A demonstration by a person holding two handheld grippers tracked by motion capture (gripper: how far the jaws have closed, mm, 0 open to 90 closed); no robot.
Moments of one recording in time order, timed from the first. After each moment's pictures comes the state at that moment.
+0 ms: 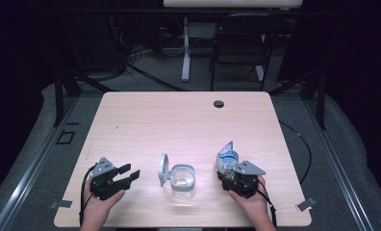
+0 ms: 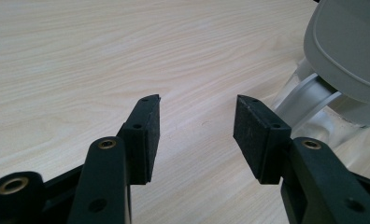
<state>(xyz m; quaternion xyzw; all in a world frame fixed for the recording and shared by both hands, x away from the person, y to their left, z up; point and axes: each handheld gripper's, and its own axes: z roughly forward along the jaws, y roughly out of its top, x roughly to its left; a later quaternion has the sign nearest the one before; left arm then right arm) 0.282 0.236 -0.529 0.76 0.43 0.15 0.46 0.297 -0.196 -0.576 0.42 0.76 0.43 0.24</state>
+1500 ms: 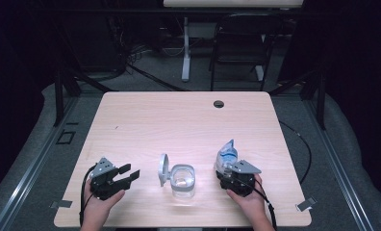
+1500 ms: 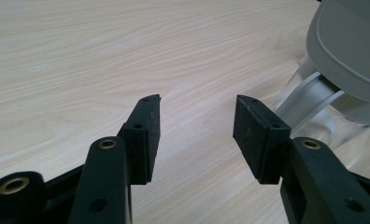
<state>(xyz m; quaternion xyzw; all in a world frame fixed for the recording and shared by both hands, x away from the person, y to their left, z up) 0.283 0.237 -0.530 0.77 0.43 0.15 0.46 0.305 -0.190 -0.586 0.43 0.76 0.41 0.25</state>
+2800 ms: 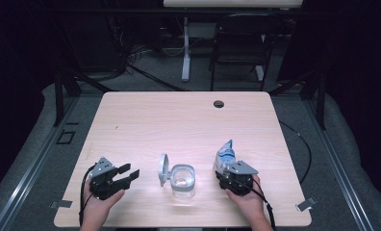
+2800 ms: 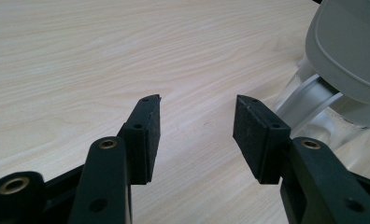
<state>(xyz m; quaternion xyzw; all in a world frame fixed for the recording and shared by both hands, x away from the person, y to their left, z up) 0.283 0.237 -0.530 0.76 0.43 0.15 0.46 0.304 -0.185 -0.585 0.42 0.77 0.40 0.26</state>
